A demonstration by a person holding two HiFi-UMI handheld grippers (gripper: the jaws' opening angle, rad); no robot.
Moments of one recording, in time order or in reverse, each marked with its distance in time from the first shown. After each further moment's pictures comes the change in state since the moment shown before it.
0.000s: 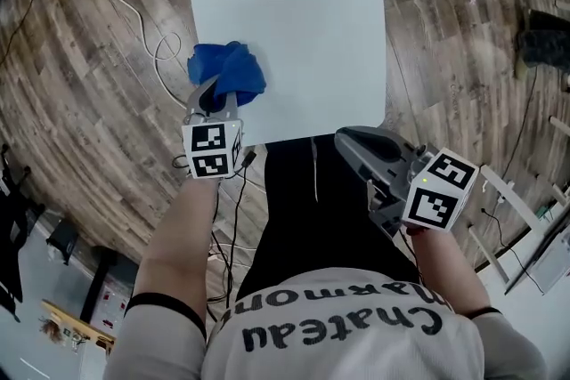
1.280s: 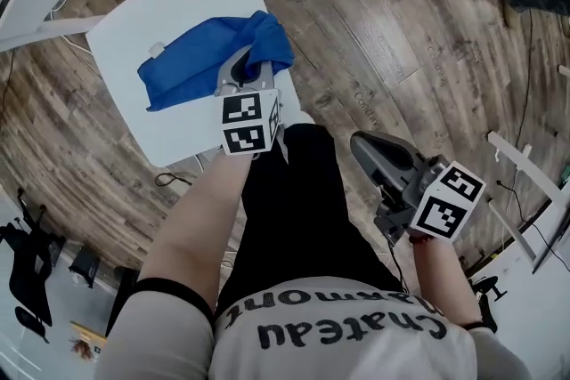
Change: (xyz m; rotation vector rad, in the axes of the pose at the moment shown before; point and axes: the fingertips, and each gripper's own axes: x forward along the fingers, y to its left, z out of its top) left arm 0.124 -0.273 0.067 0.007 -0.066 -0.148; right arm -0.201 -0.141 -0.046 0.155 -0.239 -0.126
